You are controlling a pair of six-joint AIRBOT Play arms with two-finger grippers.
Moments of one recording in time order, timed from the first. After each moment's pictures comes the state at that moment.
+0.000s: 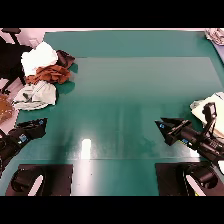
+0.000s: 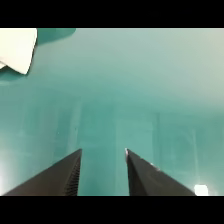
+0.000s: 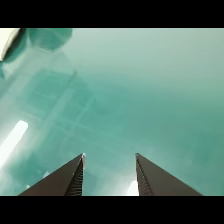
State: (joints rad) left arm -0.21 0.00 0.39 1.54 -0.87 -1.99; right arm 0.33 -0.08 0.29 -1.07 0.69 1.47
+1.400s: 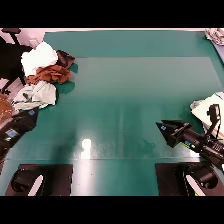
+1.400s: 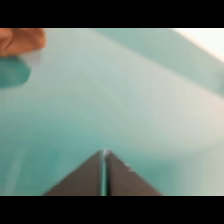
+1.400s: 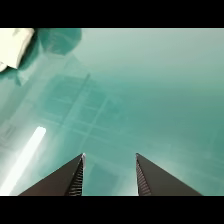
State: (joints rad) left arm -0.21 0.00 0.47 1.46 -0.68 -2.10; right arm 0.33 -0.06 0.31 -1.07 0.74 1.59
